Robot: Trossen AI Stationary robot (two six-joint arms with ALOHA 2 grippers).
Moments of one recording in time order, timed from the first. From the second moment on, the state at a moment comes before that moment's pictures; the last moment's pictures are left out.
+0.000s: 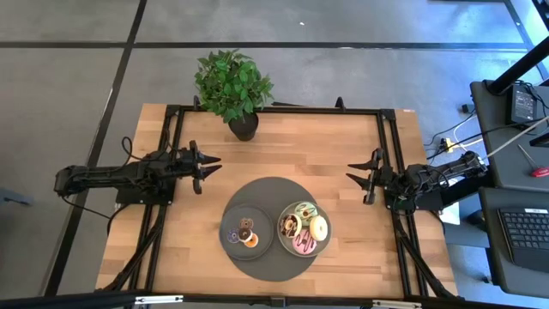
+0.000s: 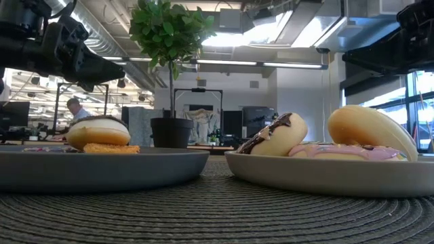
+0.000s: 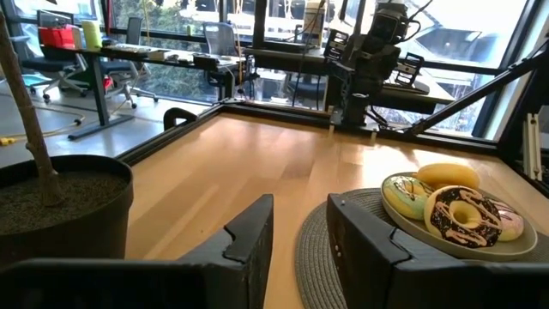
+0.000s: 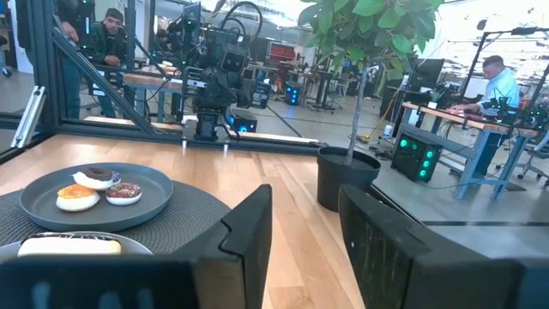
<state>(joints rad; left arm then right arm) 0.15 0.19 0.01 0.12 -0.11 -0.11 0.33 0.00 0.01 0.08 0.56 -0.21</state>
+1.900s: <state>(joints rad) 0.15 0.19 0.01 0.12 -0.11 -0.11 0.33 0.00 0.01 0.08 0.56 -0.21</state>
